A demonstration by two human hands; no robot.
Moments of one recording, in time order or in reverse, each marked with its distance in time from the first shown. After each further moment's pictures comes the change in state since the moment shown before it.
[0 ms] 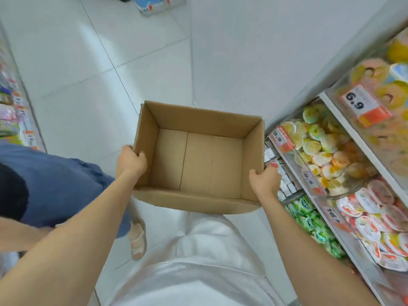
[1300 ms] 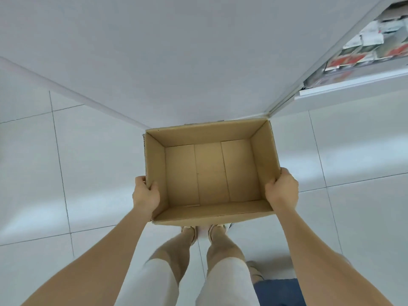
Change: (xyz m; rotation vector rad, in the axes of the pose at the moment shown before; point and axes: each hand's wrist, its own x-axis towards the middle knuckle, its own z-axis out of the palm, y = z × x) left_hand 0.611 0.204 0.173 0.623 -0.630 0.604; right_hand 0.133 -0.191 0.497 0.356 0.372 1.030
